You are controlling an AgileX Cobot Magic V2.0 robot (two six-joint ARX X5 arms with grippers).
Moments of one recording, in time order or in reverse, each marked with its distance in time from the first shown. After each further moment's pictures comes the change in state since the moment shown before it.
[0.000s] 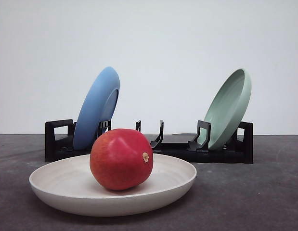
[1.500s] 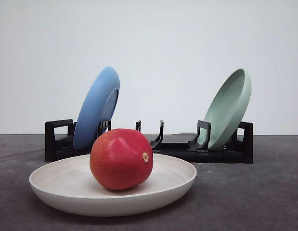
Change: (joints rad) left_arx 0.000 0.000 0.000 0.000 0.000 0.000; right_arx 0.000 0.001 0.000 0.028 0.000 0.001
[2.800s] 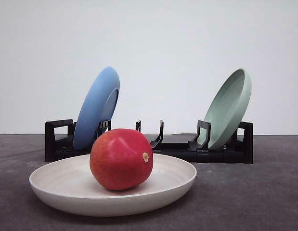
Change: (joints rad) left_arx 0.000 0.000 0.000 0.000 0.000 0.000; right_arx 0.000 0.000 0.000 0.000 0.000 0.000
